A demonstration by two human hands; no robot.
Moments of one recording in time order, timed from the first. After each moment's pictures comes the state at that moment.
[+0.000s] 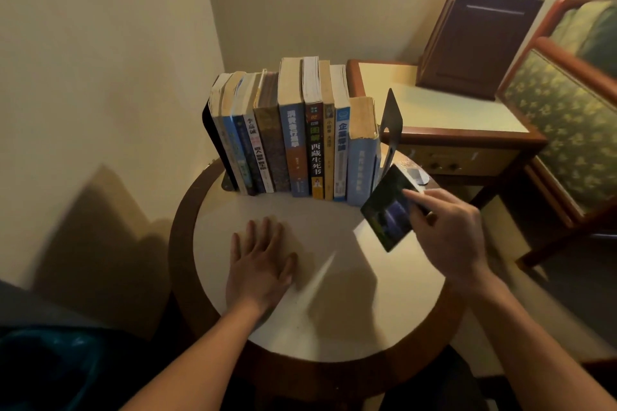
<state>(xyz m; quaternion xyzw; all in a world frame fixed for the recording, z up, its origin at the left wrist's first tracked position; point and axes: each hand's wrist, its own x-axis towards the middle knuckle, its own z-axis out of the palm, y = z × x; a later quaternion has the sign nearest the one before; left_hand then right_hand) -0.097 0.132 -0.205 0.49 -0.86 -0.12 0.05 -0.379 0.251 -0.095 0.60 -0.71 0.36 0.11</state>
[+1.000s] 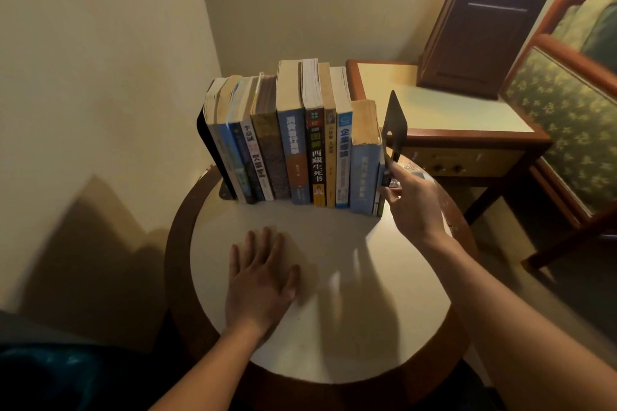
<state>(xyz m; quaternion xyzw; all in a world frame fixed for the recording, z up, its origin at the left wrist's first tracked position) -0.096 0.131 -0.212 0.49 -0.86 -0.12 0.07 -0.375 0.168 -0.108 0.55 -0.76 0.36 0.03</state>
